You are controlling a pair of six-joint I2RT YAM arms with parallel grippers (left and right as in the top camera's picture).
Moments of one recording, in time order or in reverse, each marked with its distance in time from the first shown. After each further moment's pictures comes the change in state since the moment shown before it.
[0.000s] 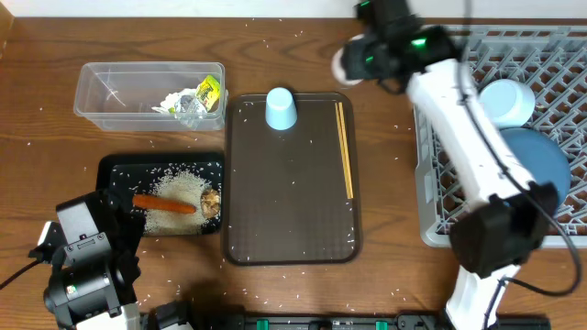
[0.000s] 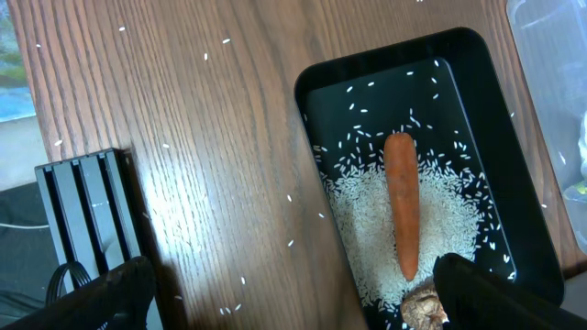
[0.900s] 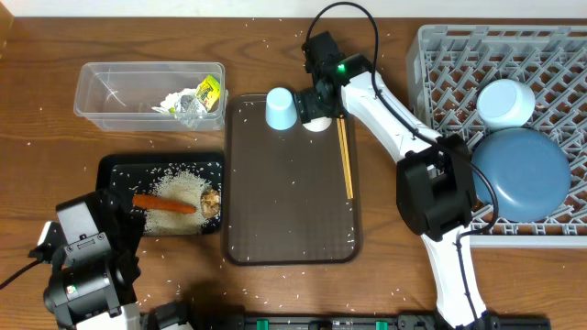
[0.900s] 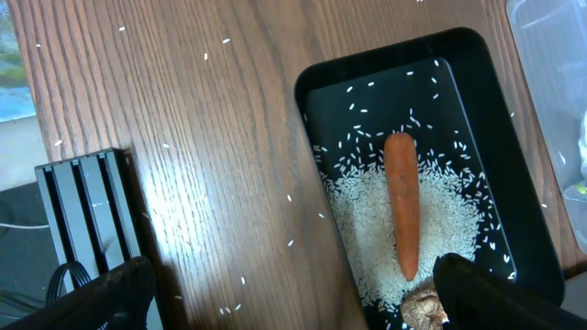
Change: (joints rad) left arm 0.000 0.000 0.000 0.000 0.000 0.000; right arm 0.151 0.355 0.002 0.060 -0.011 0.008
